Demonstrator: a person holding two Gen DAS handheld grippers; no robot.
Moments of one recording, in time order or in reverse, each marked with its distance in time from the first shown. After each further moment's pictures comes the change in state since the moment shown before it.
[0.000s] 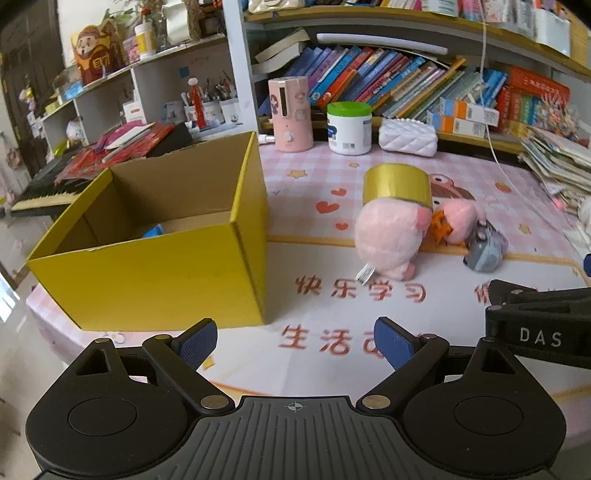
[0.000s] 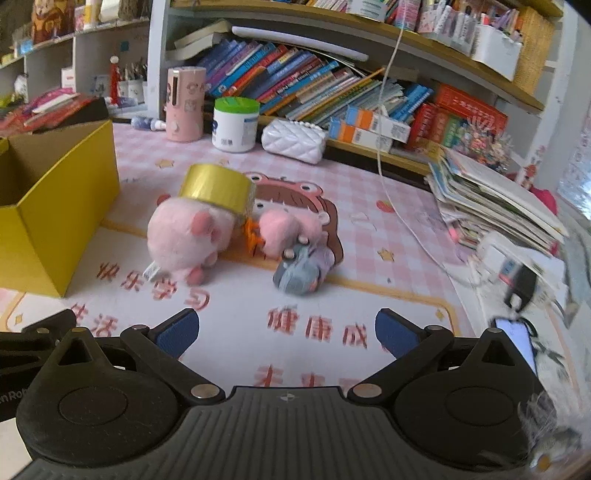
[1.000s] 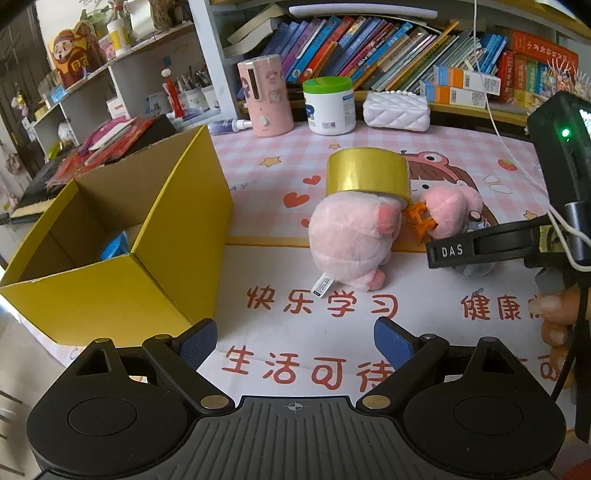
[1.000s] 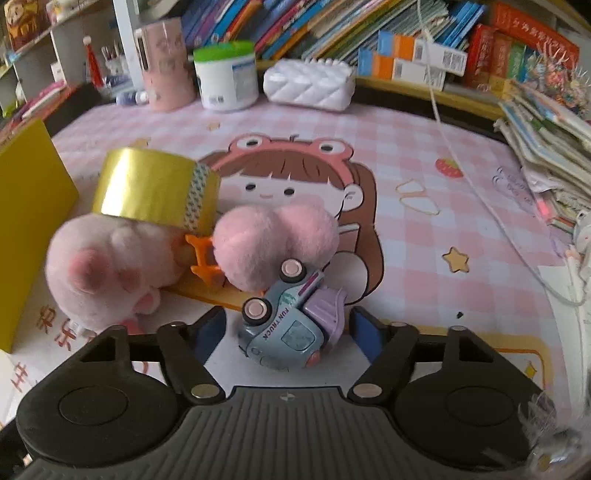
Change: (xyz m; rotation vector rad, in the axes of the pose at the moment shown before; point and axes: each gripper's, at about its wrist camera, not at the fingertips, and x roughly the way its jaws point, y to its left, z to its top) left arm 0.035 -0.062 0.025 0.052 0.084 0.055; right arm 0.151 -0.048 0.037 0.076 0.183 0.195
